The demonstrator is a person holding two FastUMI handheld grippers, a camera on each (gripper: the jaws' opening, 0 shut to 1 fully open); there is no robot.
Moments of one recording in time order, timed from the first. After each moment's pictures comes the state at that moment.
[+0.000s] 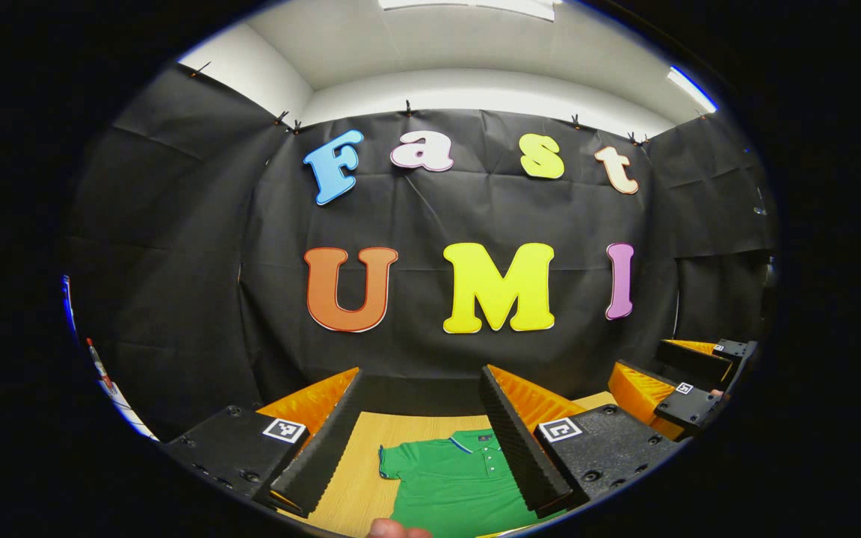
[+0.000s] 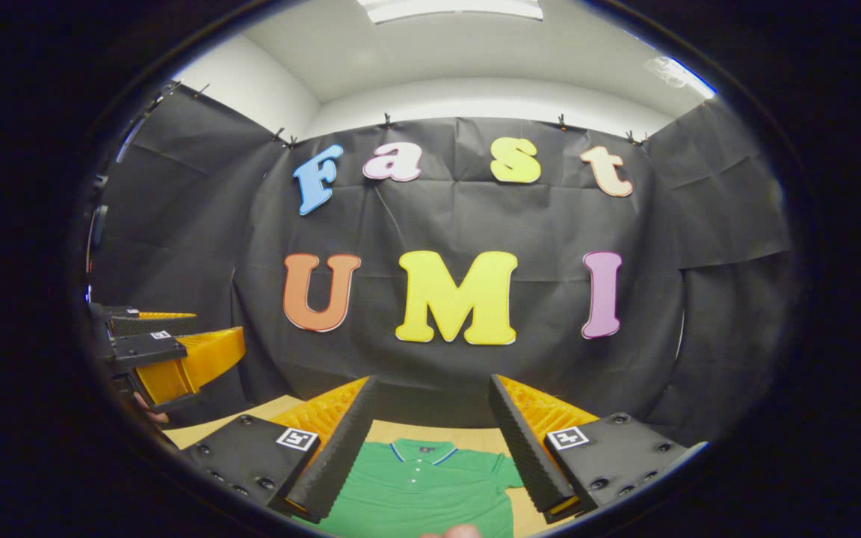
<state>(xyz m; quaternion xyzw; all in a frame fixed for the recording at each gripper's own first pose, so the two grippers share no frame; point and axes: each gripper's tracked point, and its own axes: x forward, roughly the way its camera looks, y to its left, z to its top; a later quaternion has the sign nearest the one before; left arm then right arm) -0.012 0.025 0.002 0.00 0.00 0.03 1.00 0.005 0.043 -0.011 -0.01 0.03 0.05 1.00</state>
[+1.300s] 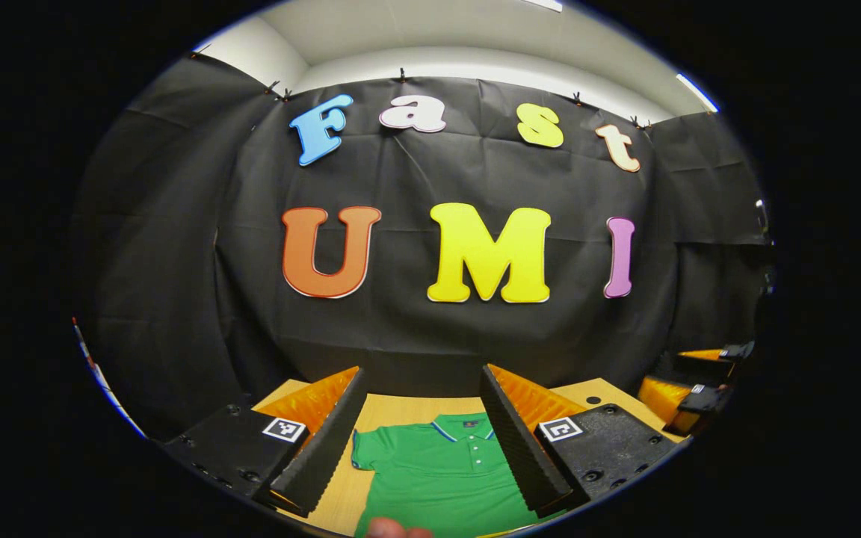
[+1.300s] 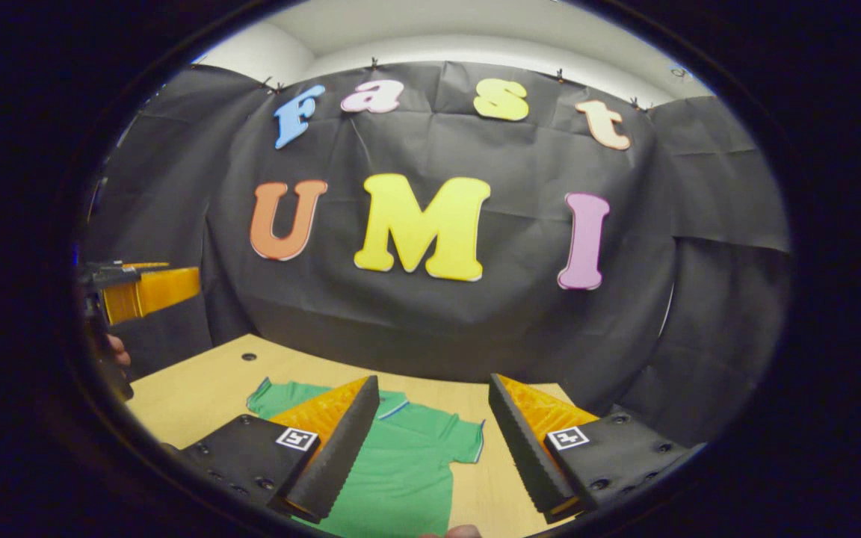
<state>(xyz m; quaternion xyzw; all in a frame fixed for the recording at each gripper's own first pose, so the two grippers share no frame) 0.040 -0.013 -0.065 -0.02 0.06 -0.01 1.00 0.038 -0.066 -0.129 -0.05 0.17 0.02 0.98</state>
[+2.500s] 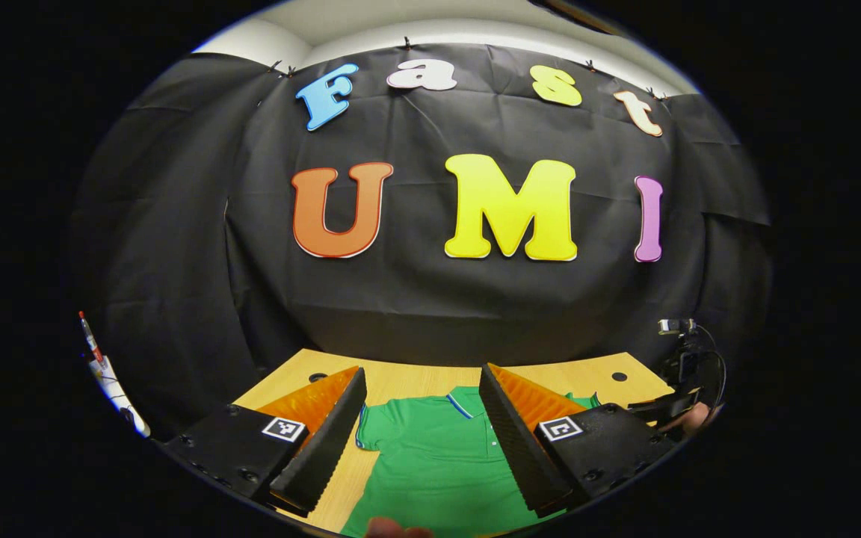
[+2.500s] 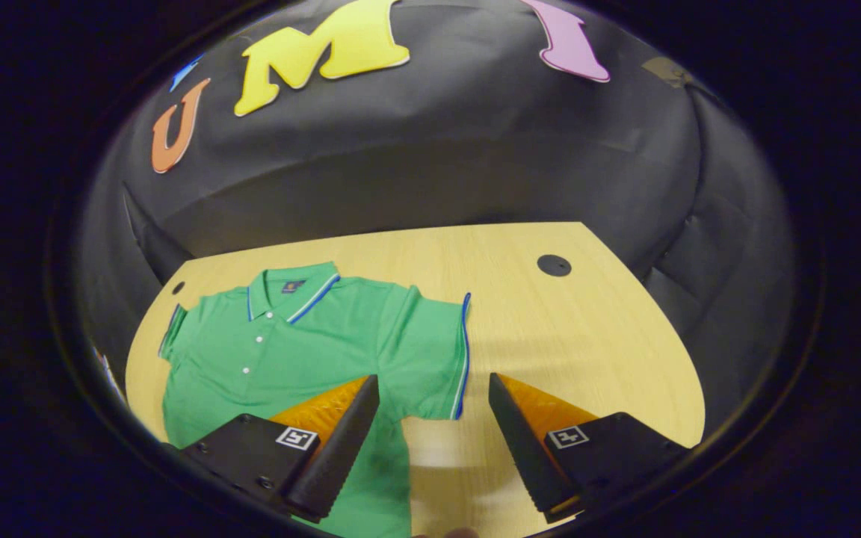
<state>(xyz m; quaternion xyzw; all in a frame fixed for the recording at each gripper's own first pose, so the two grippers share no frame) 0.057 -0.004 -0.128 -0.02 0.14 0.05 0.99 0.174 -0.173 -0.399 0.05 0.44 -0.03 0.90</state>
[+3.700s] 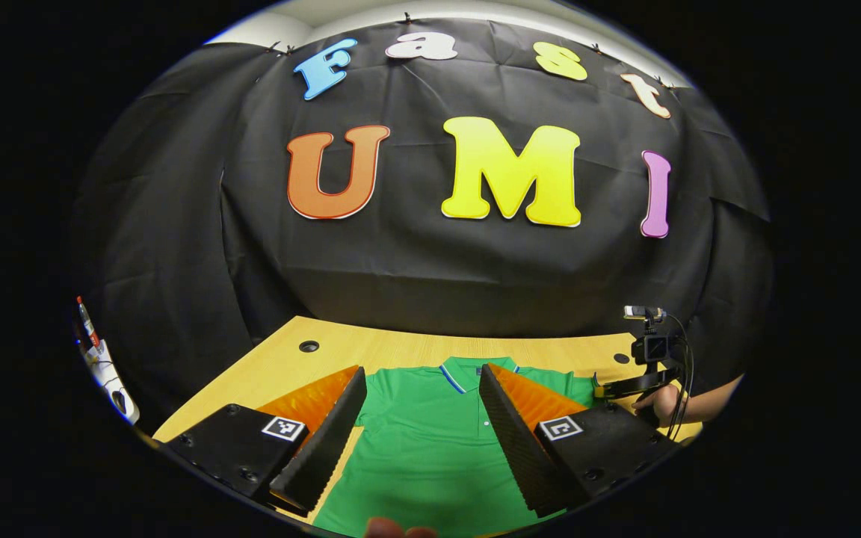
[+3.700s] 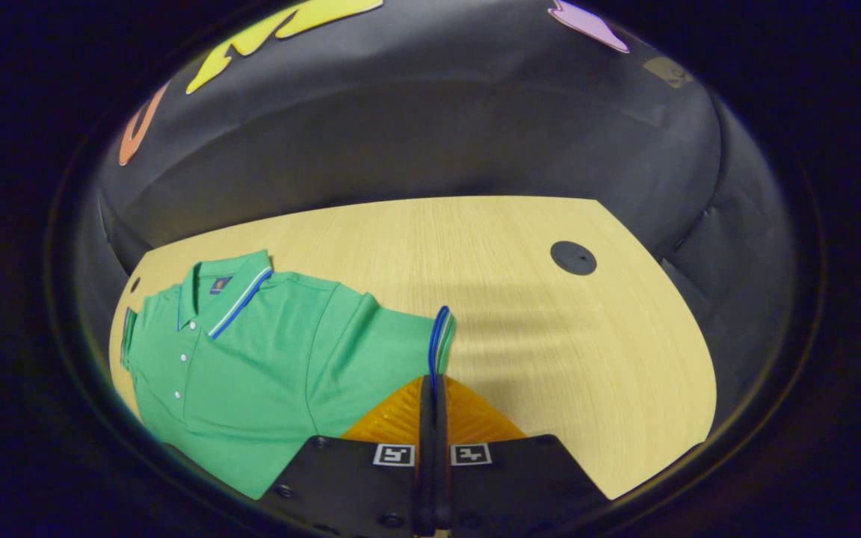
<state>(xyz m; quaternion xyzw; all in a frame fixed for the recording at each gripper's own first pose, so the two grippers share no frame) 0.061 -0.019 -0.168 -0.02 0.19 0.06 0.98 0.233 -0.192 -0.461 0.04 0.49 -0.05 0.87</state>
